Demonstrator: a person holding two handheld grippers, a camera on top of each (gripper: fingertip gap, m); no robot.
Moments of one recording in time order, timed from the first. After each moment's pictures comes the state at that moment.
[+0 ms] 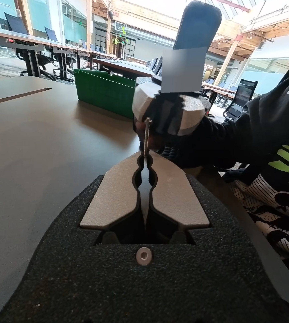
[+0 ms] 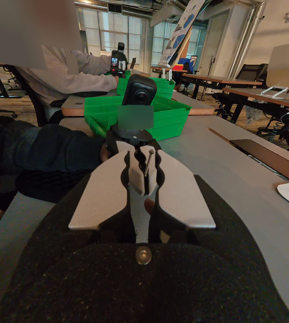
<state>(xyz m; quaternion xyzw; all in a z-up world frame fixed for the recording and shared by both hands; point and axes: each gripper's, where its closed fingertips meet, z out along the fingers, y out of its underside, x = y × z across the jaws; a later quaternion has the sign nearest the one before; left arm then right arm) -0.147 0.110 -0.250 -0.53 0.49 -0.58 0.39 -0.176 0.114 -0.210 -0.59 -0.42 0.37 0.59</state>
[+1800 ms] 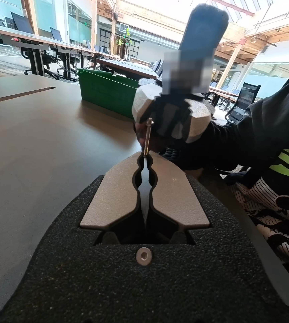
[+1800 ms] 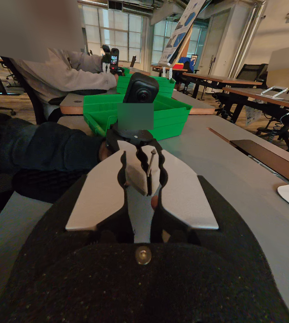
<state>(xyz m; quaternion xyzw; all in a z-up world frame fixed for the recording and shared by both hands) -0.147 0.114 -0.250 -0.54 0.48 -0.58 0.39 -0.180 0.115 -0.211 -0.59 -0.43 0.36 0.59</state>
